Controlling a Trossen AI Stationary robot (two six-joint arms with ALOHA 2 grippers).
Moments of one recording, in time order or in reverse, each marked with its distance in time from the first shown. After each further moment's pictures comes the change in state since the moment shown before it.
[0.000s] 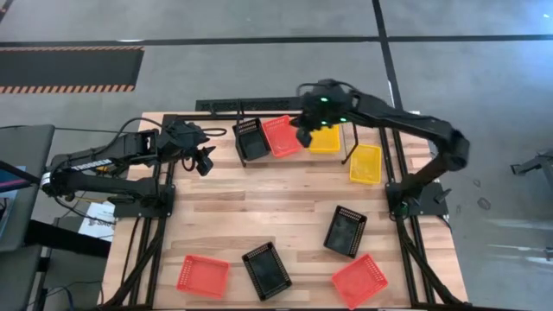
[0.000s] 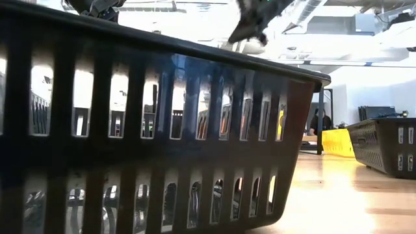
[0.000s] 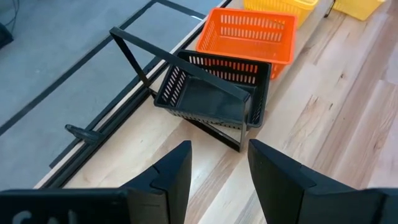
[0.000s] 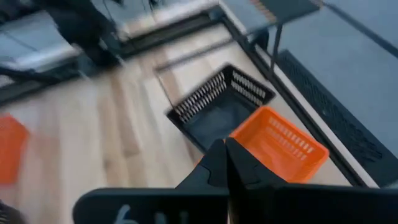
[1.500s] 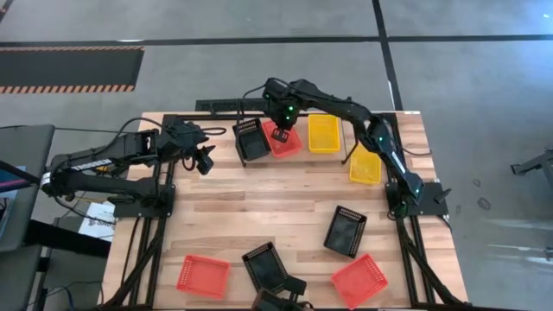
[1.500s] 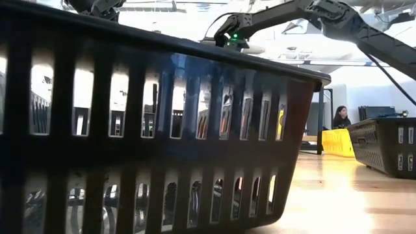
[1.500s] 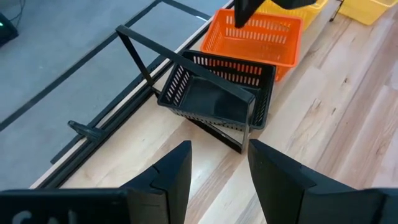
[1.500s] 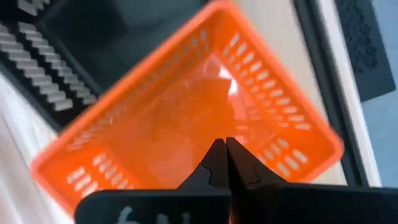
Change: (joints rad) left arm 0.000 0.000 0.000 -0.001 -0.016 -0.028; right arm -0.104 0.810 0.824 -0.688 0.072 -0.265
